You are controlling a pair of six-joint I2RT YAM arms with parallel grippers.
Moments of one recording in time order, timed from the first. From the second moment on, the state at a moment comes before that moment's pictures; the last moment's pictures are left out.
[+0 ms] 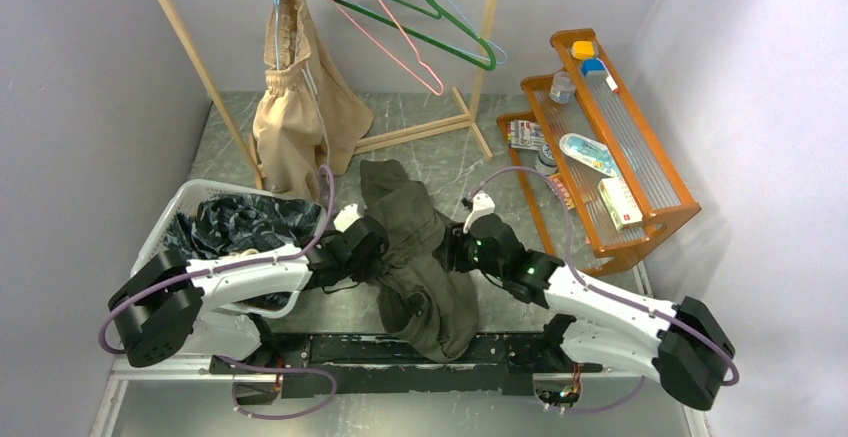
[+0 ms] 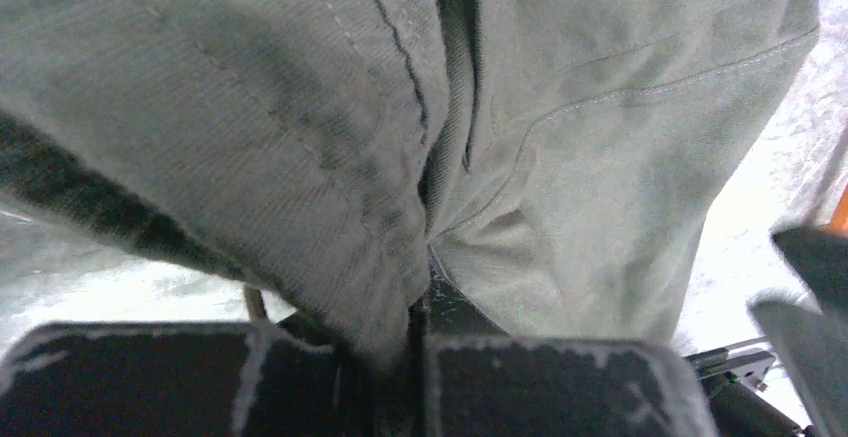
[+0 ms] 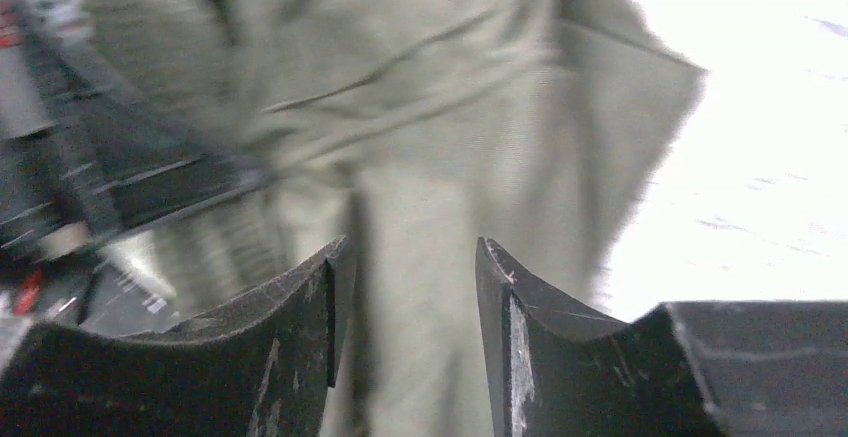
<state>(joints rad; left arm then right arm) -0.95 1.31 0.63 -0.27 -0.25 -1.21 0.88 0.97 0.46 -0.02 0.07 0.53</state>
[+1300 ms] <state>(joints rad) -0.90 1.49 0.80 -0.04 -0.06 -1.00 0.76 1.24 0.17 0.52 -0.41 0.78</state>
